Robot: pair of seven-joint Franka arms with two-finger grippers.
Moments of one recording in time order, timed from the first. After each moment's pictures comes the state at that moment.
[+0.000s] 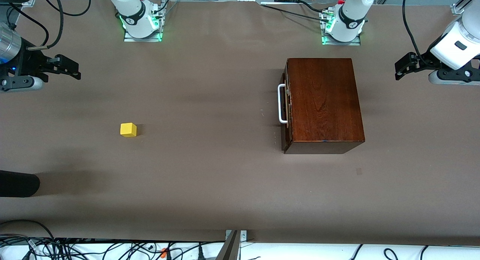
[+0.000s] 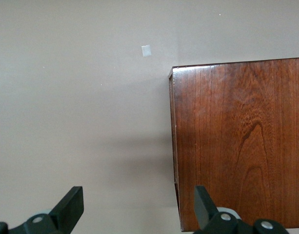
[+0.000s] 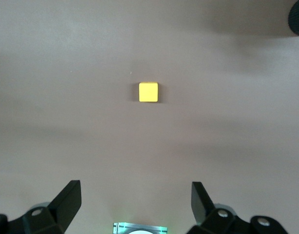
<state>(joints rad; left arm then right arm) 0.00 -0.08 -0.07 -1.72 0.04 1.60 -0.02 0.08 0.03 -0.04 -1.58 0.00 1.50 -0.05</state>
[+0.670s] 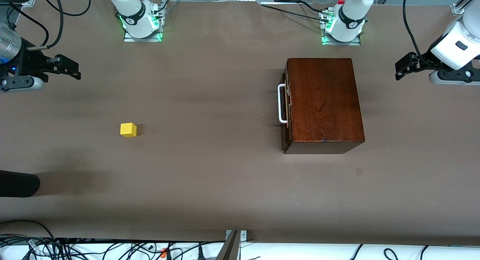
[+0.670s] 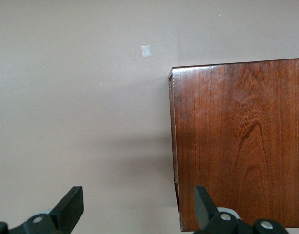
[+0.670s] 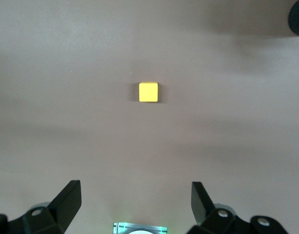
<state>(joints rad) 0.00 -0.07 -0.07 -1.70 0.04 1.59 -0.02 0.08 0.03 -0.04 -1.58 0.00 1.50 -0.05</state>
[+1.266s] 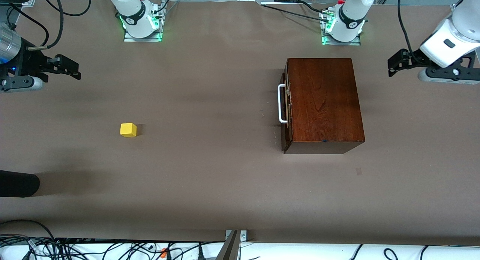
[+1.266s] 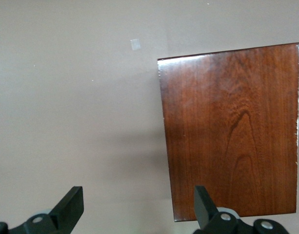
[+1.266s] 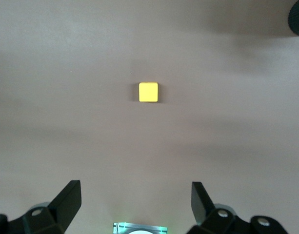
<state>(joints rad) -0.01 -0.07 -0.11 -1.69 0.02 1.55 -0.02 0.08 0.03 -0.04 -1.58 0.00 1.50 -0.05</state>
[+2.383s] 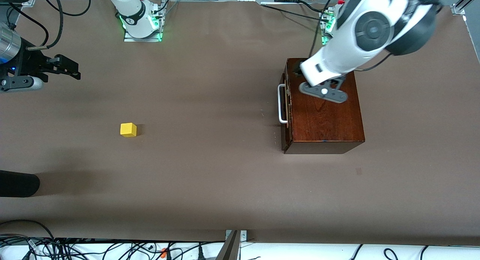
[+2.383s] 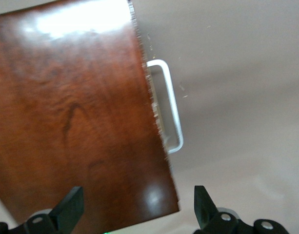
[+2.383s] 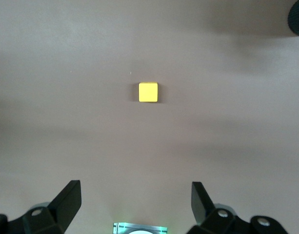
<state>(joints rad) -0.17 0.20 -0.36 -1.64 -0.12 1.65 -0.30 0.08 0.03 -0.04 -1.58 0.00 1.50 -0.05</state>
